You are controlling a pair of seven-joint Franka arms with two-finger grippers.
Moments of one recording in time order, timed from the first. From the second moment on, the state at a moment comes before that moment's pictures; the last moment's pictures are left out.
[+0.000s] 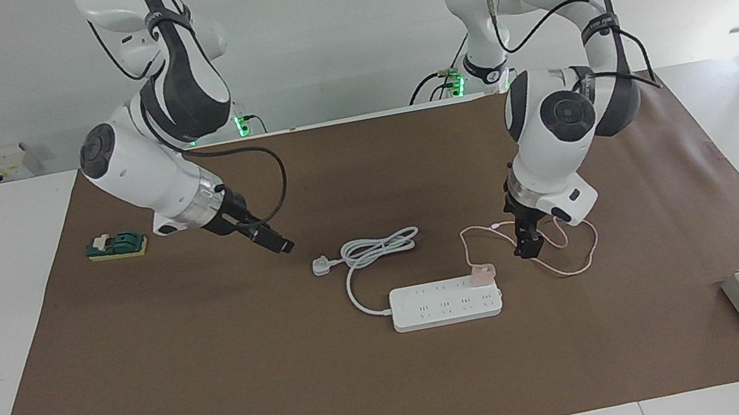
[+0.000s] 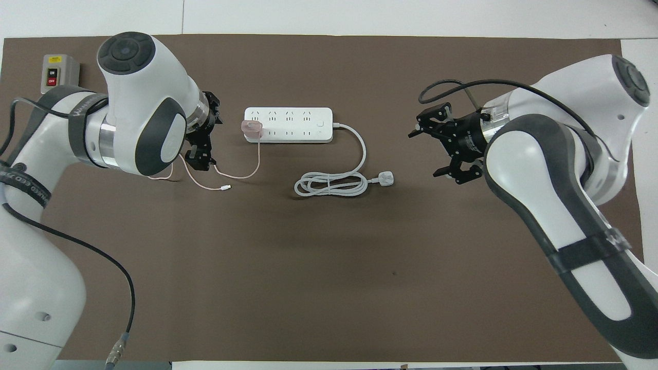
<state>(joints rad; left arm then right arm) -0.30 0.43 -0.06 -1.59 -0.01 1.96 -1.75 0.16 0.24 0.04 -1.80 0.60 2.03 0.94</state>
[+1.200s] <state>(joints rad) -0.39 0.58 -0.05 -1.48 0.04 2.04 -1.95 0.30 1.00 0.07 -1.05 0.94 2.10 1.44</state>
